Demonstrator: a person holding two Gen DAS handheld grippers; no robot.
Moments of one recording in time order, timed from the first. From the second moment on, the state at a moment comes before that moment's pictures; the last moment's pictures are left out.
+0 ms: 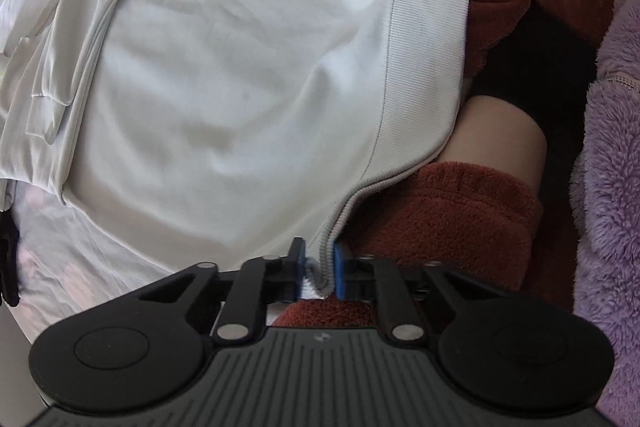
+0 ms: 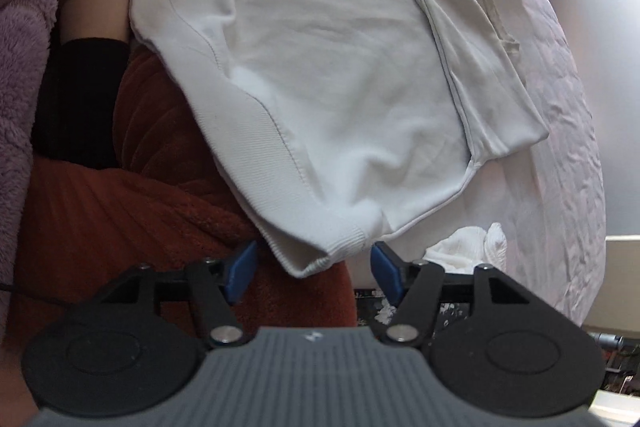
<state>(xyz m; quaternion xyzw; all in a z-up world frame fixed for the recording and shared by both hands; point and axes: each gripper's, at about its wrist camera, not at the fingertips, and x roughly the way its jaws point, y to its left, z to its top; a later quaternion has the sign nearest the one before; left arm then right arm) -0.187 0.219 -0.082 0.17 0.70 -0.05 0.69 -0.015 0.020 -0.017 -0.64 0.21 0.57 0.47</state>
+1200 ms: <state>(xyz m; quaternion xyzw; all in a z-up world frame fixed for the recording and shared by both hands) -0.270 0.237 0.145 0.13 0.43 0.17 0.88 -0.026 -0.019 0.132 -0.49 0.05 0.50 0.71</state>
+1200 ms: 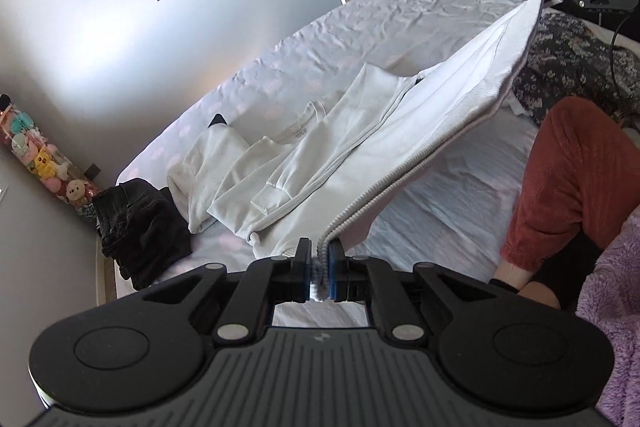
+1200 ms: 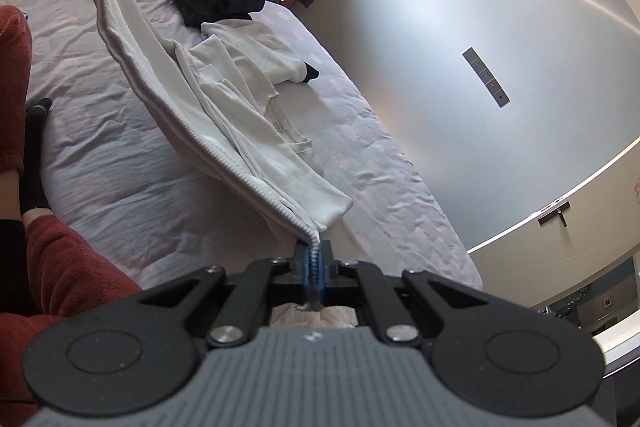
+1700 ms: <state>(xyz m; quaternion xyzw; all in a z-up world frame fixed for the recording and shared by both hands) -0.289 0.222 0.136 0.12 0.45 0.17 0.87 -0.060 -0.050 0.131 -0.50 0.04 0.52 0.69</state>
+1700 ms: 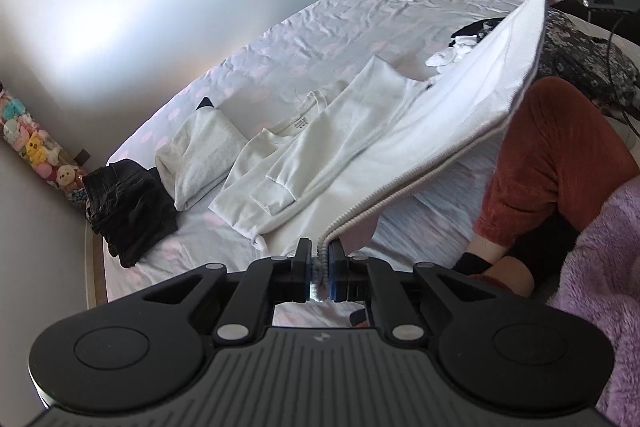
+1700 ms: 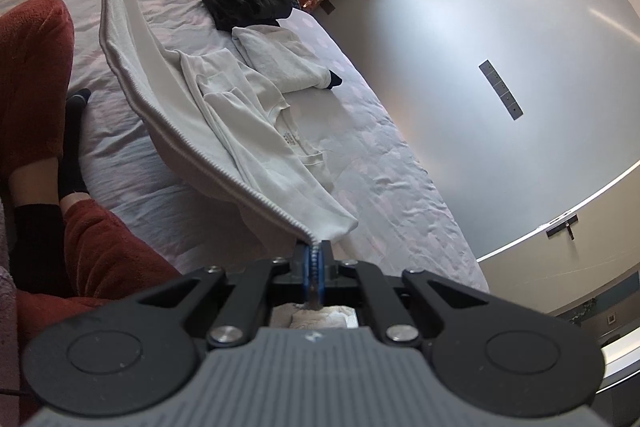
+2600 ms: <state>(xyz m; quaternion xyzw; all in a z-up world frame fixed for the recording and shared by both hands) -0.065 0.490 0.066 0.05 0.45 0.28 0.85 0.159 0.249 0.067 -0.46 0.10 0.47 0.75</state>
